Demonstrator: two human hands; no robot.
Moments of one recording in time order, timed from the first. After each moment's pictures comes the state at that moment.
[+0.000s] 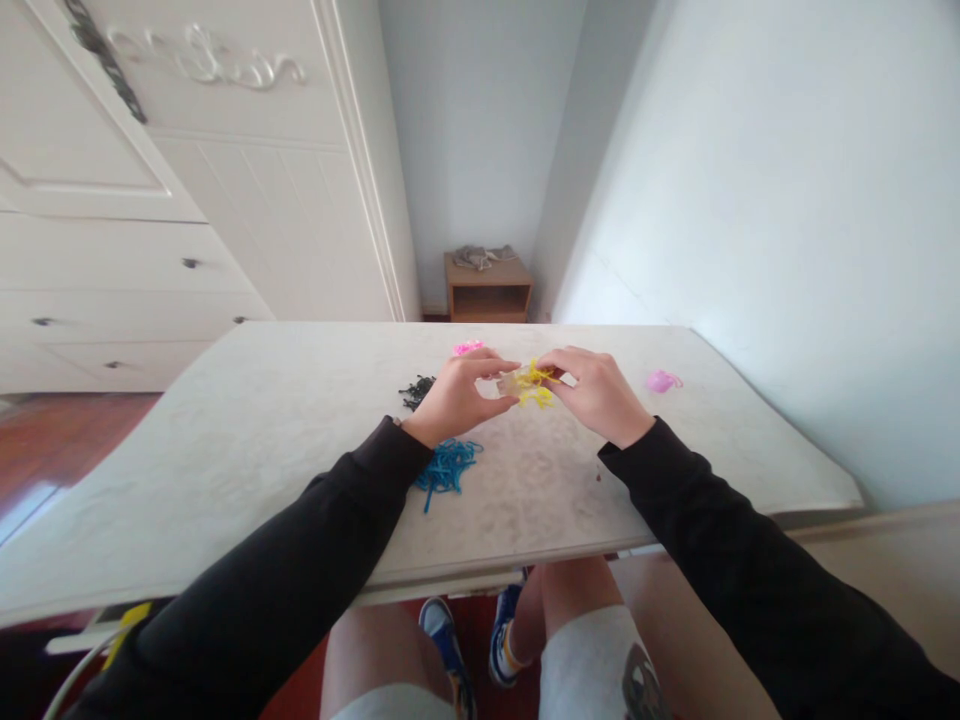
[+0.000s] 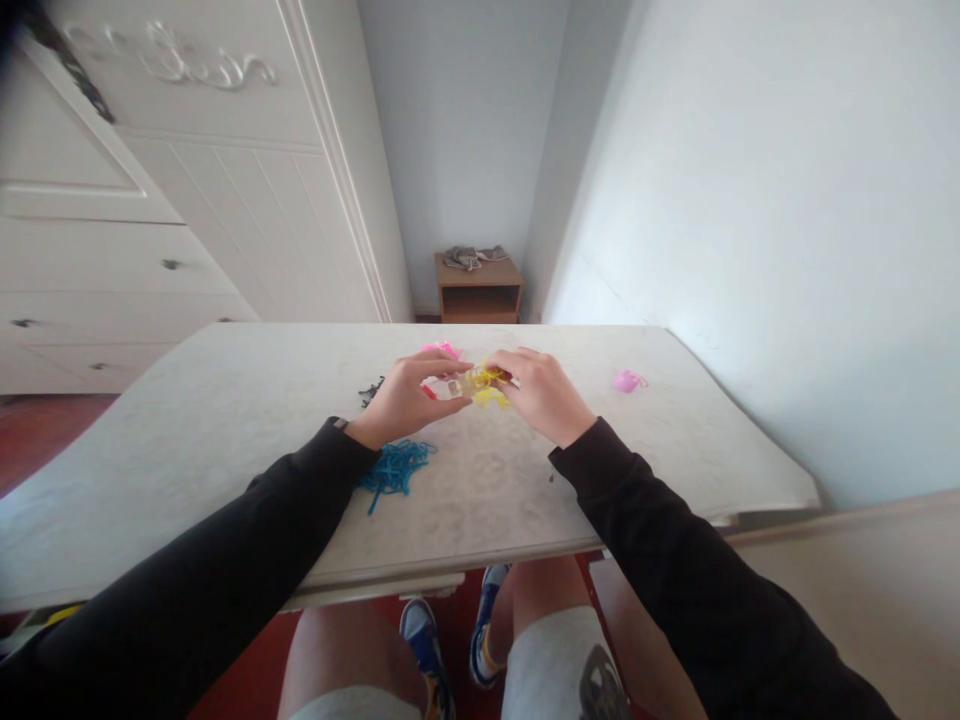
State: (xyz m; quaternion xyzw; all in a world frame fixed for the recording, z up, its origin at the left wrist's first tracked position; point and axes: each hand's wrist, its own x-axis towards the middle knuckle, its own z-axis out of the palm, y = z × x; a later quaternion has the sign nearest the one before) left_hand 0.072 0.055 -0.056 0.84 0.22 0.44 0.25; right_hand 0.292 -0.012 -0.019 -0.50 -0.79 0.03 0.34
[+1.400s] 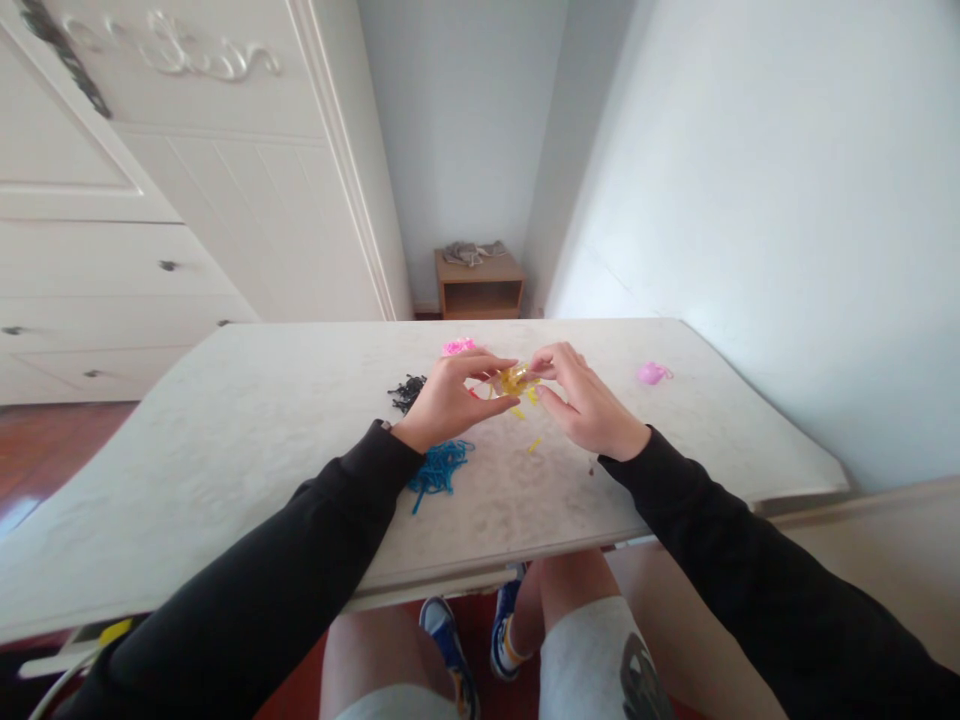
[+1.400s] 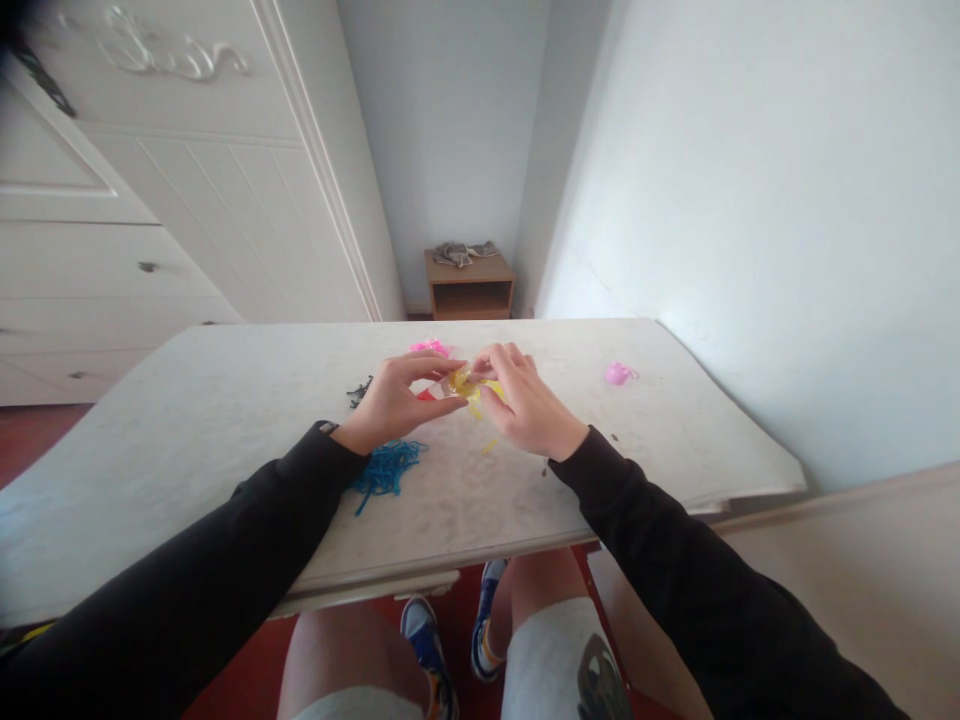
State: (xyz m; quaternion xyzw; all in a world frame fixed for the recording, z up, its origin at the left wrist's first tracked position) left_hand 0.074 0.049 -0.056 0.82 0.18 0.45 0.31; right_hand 0.282 -0.034 -0.023 -0.48 -0.79 0.09 0.37
